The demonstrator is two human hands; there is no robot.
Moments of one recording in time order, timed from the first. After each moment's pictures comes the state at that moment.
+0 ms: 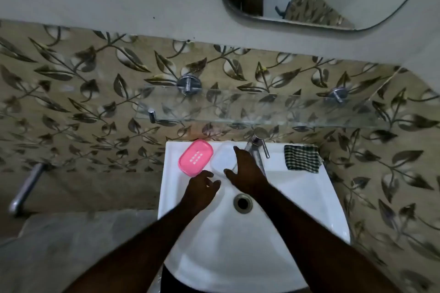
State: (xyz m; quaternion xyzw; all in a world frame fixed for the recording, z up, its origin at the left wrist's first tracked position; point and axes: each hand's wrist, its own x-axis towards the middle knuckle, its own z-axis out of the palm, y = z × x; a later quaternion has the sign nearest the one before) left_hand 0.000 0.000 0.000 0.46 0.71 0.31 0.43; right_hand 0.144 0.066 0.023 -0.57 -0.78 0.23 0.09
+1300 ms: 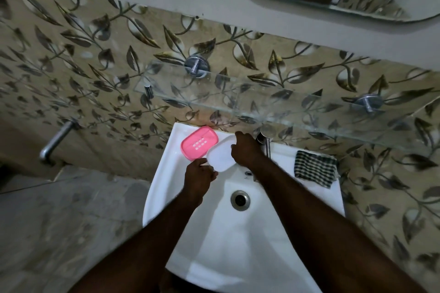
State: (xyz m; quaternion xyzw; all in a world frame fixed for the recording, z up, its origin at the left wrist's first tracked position) left_hand 0.042 0.009 -0.006 0.09 0.64 0.57 0.51; right_hand 0.137 0.128 0.038 -0.56 -0.80 0.22 -0.01
